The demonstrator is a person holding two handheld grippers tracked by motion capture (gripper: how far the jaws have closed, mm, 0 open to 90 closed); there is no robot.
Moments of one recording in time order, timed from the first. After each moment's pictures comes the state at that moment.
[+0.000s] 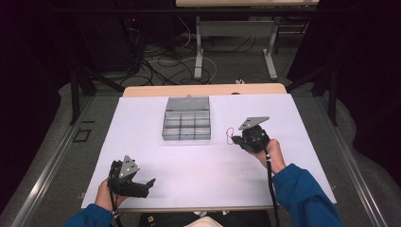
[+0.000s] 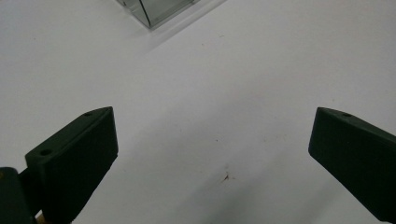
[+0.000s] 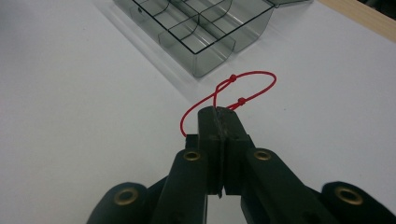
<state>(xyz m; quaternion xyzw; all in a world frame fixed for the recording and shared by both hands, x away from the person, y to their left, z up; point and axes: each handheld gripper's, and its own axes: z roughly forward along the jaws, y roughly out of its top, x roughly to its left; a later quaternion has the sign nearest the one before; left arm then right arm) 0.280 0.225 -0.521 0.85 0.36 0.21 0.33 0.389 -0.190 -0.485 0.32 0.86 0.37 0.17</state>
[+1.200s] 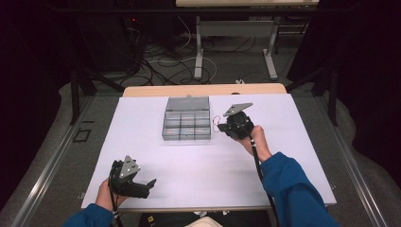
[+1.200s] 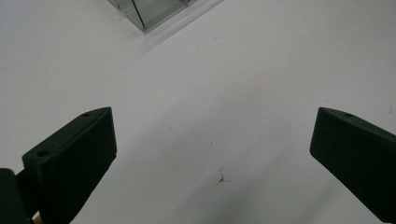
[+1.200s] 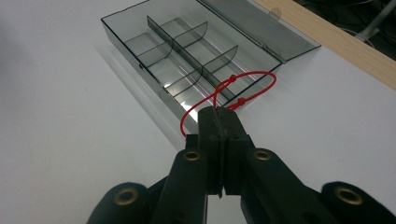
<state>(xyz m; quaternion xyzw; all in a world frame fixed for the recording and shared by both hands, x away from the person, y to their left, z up) 0.281 0.225 -0.520 0.85 0.35 0.21 0.33 0.425 -0.147 -0.469 0.30 0.85 0.39 0.17</state>
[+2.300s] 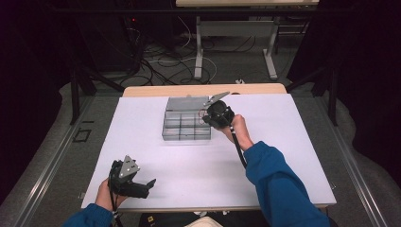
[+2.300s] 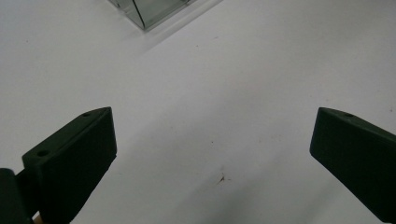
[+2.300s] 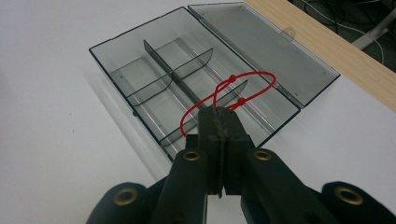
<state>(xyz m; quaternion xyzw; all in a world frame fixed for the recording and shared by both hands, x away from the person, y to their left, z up) 0.281 0.226 -0.521 0.85 0.35 0.21 0.33 0.466 -0.095 -0.466 0.31 0.86 0.37 0.16</state>
